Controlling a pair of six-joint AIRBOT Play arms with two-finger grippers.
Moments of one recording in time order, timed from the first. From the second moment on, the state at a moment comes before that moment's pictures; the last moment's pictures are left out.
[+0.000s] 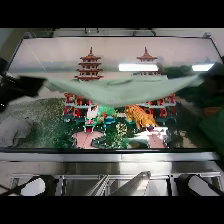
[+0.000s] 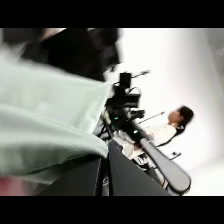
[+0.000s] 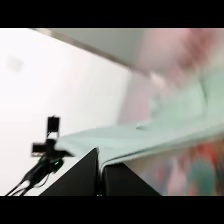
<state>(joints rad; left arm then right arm) 0.46 -1.25 0.98 -0.15 -1.76 -0.79 -0.65 -1.09 0.87 0.16 1.58 0.72</state>
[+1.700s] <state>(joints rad) 0.30 -2.30 2.09 0.21 -1.32 -1.14 -0.21 -1.85 1.31 0.13 0.78 0.52</state>
